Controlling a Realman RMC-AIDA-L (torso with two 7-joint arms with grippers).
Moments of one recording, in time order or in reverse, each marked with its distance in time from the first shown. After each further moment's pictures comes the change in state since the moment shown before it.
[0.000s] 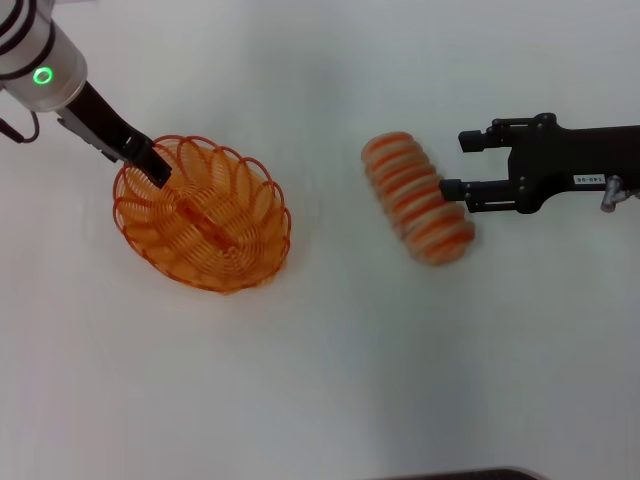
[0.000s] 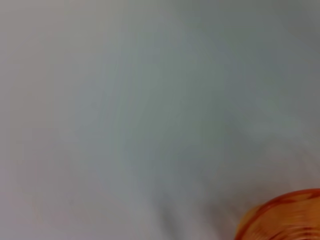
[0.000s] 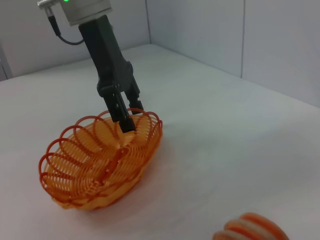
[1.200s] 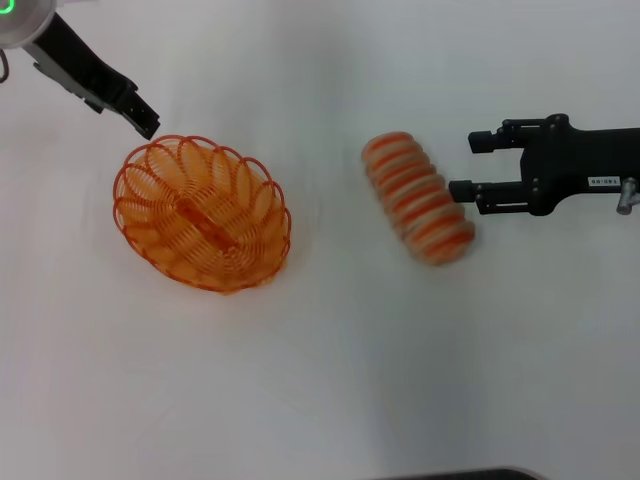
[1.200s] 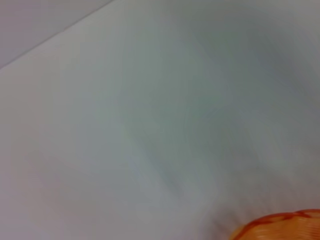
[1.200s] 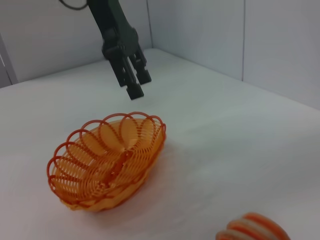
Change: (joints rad) left arm 0.000 0.022 -0.054 0.211 -0.001 0.187 -0.014; right arm -0.023 -0.001 0.013 -0.039 0.004 -0.046 0.016
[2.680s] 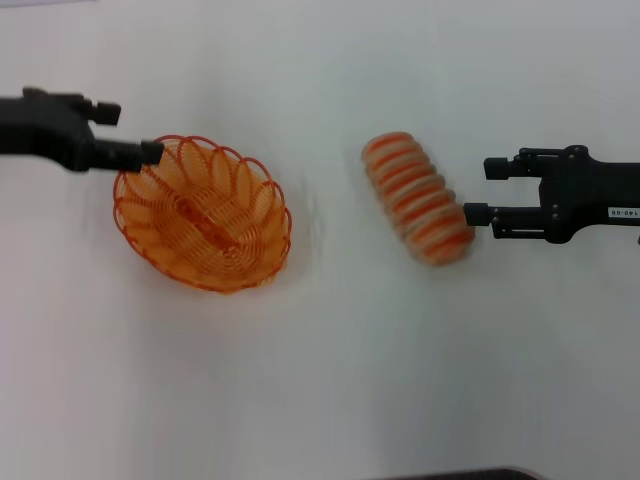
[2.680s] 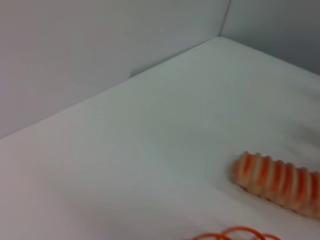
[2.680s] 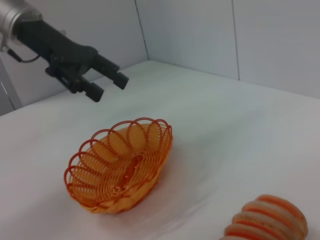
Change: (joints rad) left arm 0.480 -0.103 -0.291 0.341 -0.521 0.115 0.664; right arm -0.085 0.004 0.001 -0.001 0.060 -0.042 0.029
